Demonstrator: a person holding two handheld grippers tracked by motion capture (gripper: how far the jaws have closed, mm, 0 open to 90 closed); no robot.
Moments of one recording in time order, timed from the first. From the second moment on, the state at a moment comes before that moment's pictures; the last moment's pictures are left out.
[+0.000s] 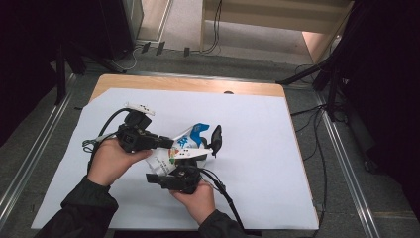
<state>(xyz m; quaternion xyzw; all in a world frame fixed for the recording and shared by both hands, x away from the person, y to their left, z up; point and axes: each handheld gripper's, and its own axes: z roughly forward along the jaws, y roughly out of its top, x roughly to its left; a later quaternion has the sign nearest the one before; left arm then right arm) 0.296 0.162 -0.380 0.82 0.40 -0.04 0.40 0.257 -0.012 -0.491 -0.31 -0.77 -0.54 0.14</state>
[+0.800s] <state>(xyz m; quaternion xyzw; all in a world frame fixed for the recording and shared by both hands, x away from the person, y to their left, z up) 0.297 0.161 -0.381 0.82 0.40 -0.03 0.41 0.258 -0.014 -0.487 -0.31 -0.76 -0.55 0.14</state>
